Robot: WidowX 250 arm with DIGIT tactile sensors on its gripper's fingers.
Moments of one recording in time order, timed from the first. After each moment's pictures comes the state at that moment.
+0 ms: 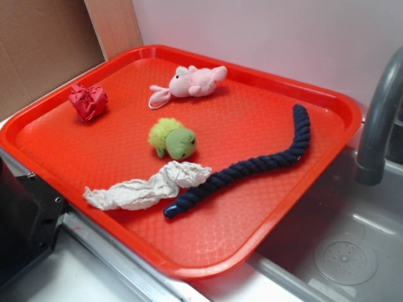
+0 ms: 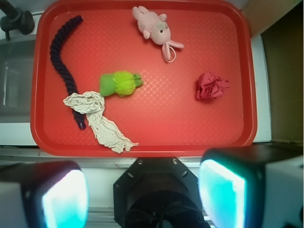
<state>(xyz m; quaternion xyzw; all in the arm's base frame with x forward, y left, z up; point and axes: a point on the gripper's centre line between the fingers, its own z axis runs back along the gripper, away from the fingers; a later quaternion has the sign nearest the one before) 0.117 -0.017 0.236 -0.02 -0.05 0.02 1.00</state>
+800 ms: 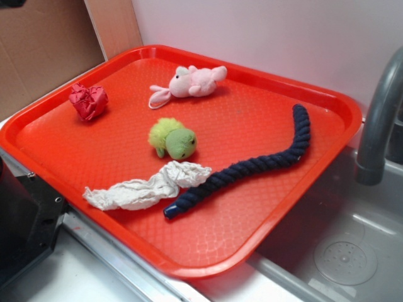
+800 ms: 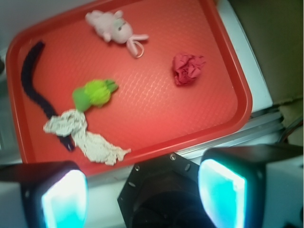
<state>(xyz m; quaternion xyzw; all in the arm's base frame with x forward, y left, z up) 0.108 0.021 0.216 -0.04 -0.08 0.20 0.98</state>
